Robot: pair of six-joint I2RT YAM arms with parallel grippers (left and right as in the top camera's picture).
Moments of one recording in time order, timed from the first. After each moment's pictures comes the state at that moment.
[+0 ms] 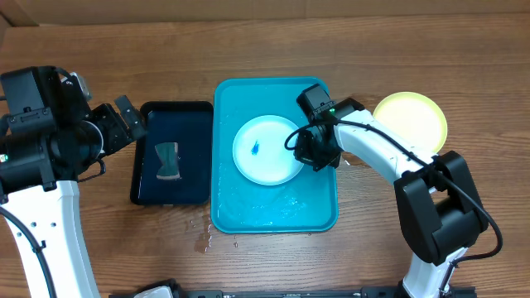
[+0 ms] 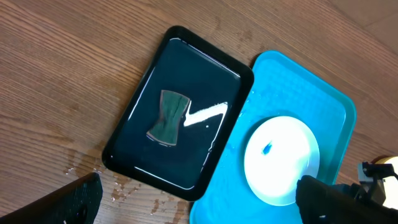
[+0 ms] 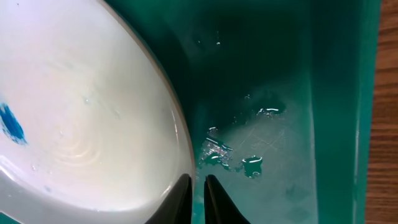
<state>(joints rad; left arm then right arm) 0.26 1.32 1.63 -1.33 0.16 -0.32 0.49 1.95 1.34 -0.84 -0.18 0.77</state>
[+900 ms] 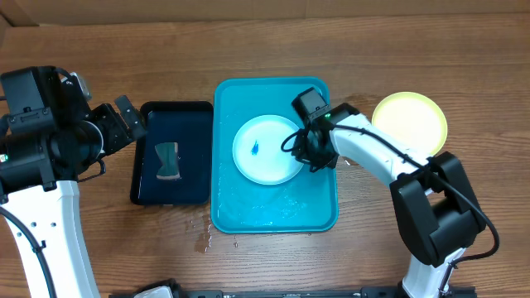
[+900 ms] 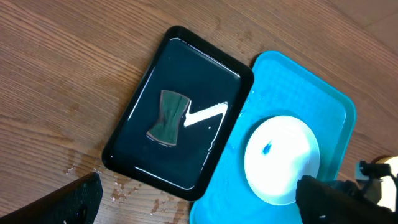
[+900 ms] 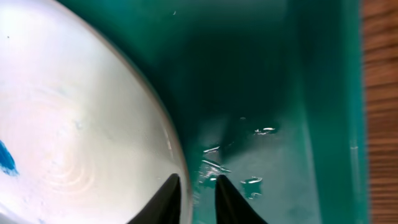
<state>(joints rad) 0.26 1.32 1.63 -1.33 0.16 -0.32 0.53 1.95 1.31 -0.77 -0.09 0.83</state>
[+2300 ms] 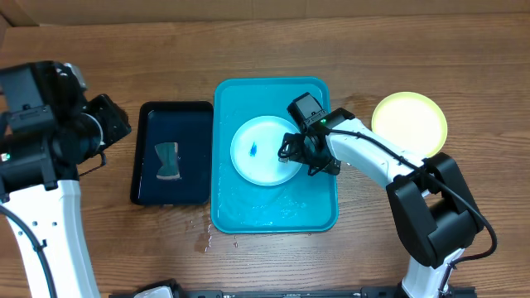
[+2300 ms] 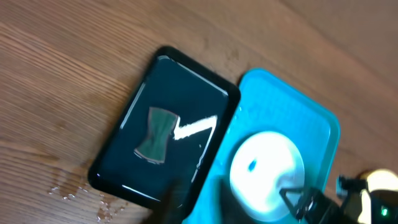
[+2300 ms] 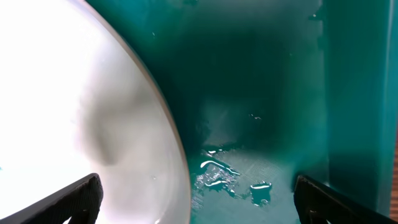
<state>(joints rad) 0.24 1.33 1.61 -1.25 0.17 -0.36 0.54 1.95 1.29 -0.74 -0.07 0.77</state>
